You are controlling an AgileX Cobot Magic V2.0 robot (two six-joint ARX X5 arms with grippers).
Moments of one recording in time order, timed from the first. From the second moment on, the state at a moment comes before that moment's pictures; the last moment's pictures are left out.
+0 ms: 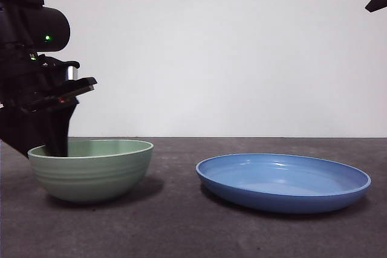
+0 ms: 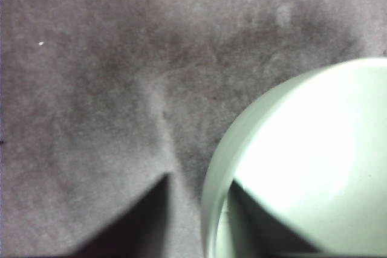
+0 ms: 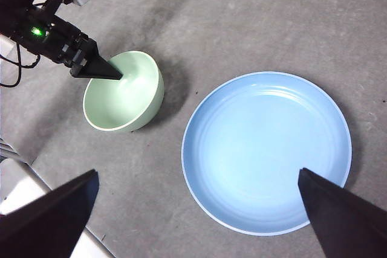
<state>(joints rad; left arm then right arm) -0.25 1.67 1.08 -0.71 0.26 -0.10 0.22 0.91 1.01 -0.85 -0.55 0.08</state>
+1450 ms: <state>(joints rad) -0.72 2.20 1.96 -0.98 0.17 -0.18 0.20 0.71 1.01 -0.99 -0.37 0.06</state>
